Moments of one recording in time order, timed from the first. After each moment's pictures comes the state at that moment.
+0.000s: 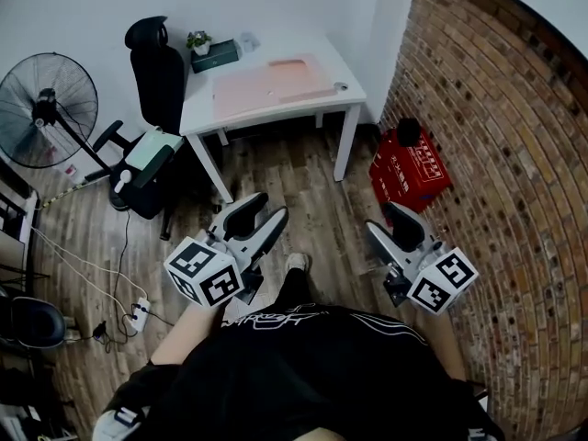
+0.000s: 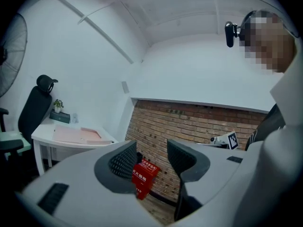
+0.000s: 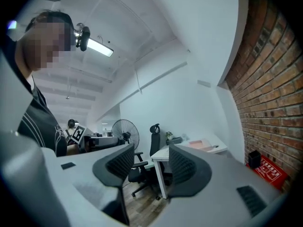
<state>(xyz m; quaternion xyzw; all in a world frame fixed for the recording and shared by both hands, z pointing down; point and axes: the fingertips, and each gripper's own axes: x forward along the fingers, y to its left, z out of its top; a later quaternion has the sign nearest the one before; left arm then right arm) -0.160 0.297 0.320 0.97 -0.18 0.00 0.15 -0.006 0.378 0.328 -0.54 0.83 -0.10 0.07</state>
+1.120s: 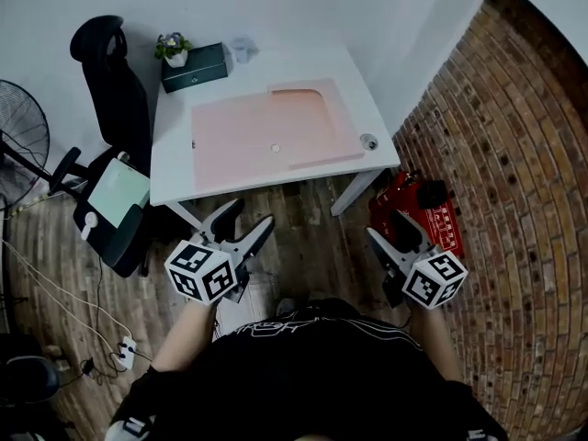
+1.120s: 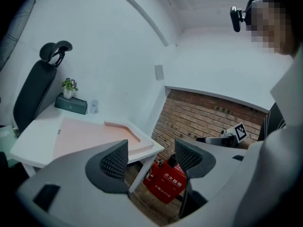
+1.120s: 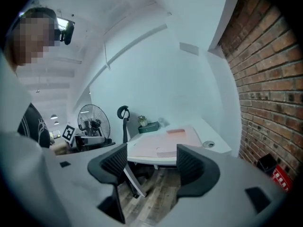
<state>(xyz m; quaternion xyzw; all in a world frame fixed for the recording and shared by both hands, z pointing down) -0.110 -0.105 0.432 0.94 -0.24 0.05 0.23 0.105 -0.002 0.419 -0.60 0.77 -0.21 -0.02</state>
